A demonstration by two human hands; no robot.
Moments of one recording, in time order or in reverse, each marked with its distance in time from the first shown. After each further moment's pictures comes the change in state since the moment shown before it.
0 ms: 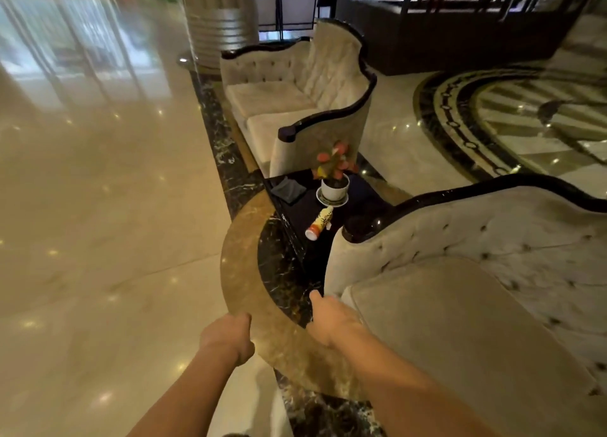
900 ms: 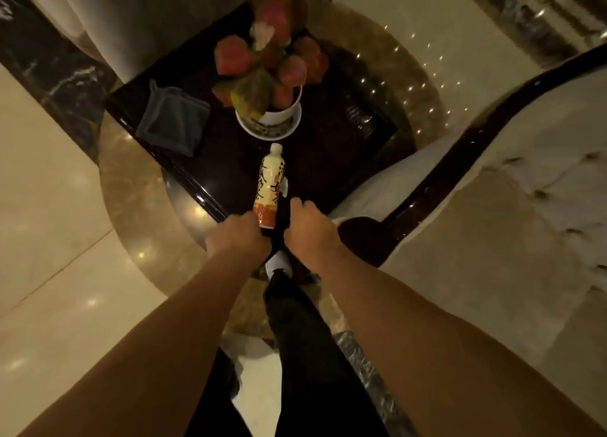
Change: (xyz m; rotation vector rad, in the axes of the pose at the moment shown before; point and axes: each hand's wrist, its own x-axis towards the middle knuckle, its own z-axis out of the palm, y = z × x) left_hand 0.596 0.176 -0.062 0.044 -0.233 0.233; right_hand 0.543 0.112 -0.072 0.301 -0.055 0.418
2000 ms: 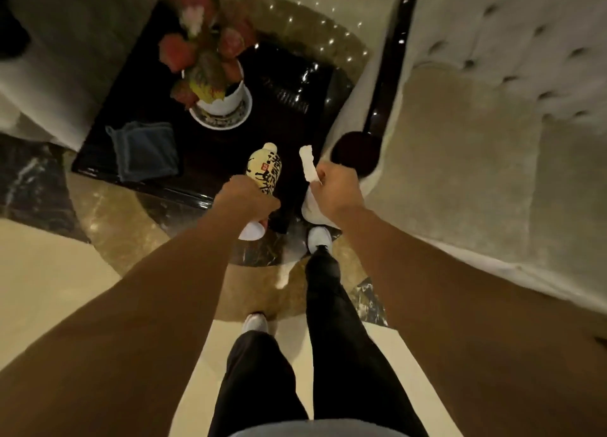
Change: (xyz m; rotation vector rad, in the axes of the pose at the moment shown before) left_hand -0.027 -0.049 -0.050 -0.097 -0.159 0.236; right_hand -0.111 -0.033 0.023 0.497 0.533 0.351
